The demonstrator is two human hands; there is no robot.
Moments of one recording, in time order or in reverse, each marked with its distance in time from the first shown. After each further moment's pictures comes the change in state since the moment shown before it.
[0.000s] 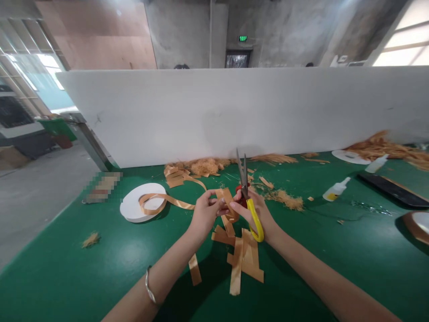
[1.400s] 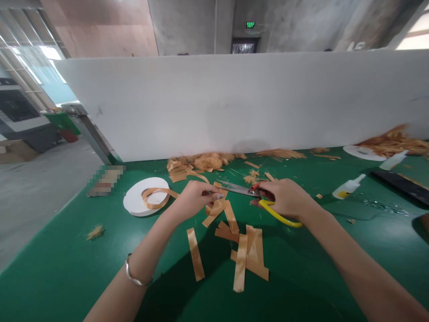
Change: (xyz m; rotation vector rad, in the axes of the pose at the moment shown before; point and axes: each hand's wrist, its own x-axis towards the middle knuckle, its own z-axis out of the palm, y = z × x) left_hand 0.008 0.056 -0.041 1.030 -0.341 0.250; right_hand 0.023 -0.014 -0.075 -1.170 -0.343 -0.287
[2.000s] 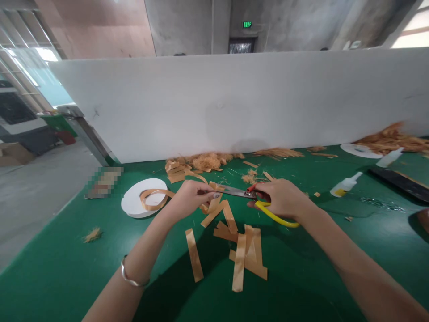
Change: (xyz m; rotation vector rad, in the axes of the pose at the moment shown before) left_hand -0.001 0.004 -0.006 -0.009 0.000 -0.024; right_hand 0.002 -0.005 -0.001 -0.019 -0.079 0.003
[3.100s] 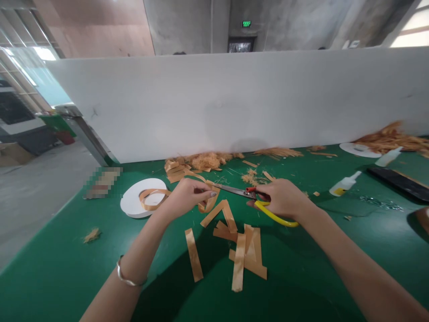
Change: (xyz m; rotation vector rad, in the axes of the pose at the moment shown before) left_hand -0.002 0.000 -0.006 0.011 0.017 0.000; right_hand 0.000 0.000 0.001 -0.074 -0.035 0.016
